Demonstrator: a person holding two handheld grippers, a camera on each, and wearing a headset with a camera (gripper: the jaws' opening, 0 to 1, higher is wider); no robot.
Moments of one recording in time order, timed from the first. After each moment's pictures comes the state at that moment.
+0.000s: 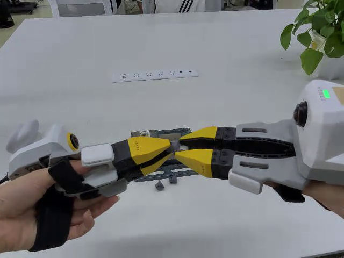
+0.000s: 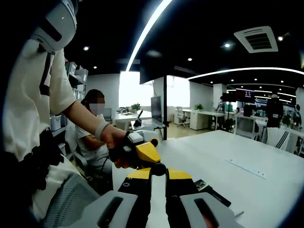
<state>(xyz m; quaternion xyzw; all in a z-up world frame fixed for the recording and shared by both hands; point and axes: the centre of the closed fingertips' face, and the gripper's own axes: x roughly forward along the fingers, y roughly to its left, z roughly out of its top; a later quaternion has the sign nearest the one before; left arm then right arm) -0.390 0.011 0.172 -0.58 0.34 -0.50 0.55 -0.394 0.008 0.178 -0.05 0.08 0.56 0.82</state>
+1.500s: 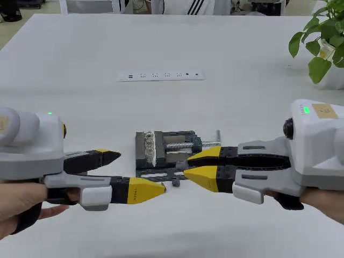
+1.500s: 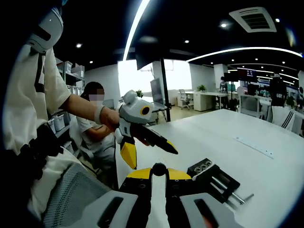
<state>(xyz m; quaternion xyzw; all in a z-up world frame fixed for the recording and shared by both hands) -0.356 0.072 0.081 -0.08 0.30 -0.46 0.84 -0.385 0.004 0.133 -0.05 0.17 0.57 0.80</state>
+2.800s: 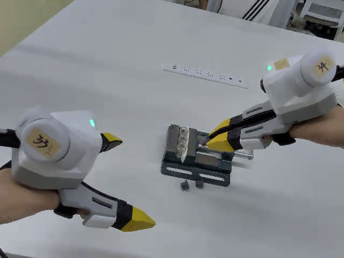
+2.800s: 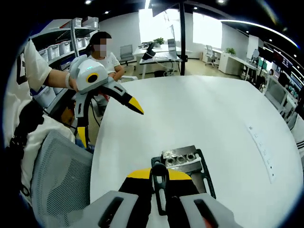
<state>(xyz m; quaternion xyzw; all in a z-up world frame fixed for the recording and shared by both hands) -0.382 0.114 0.056 0.09 0.27 -0.41 0.86 -0.292 0.036 0.087 -0.26 0.32 0.62 0.67</state>
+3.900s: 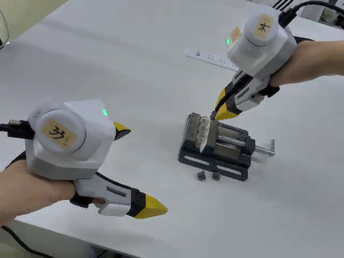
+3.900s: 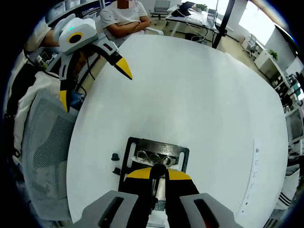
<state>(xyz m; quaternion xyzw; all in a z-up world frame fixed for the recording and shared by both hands) -0.383 0.136 0.043 0.07 0.28 -0.37 0.88 -0.250 0.062 0.054 -0.48 0.36 0.63 0.49</state>
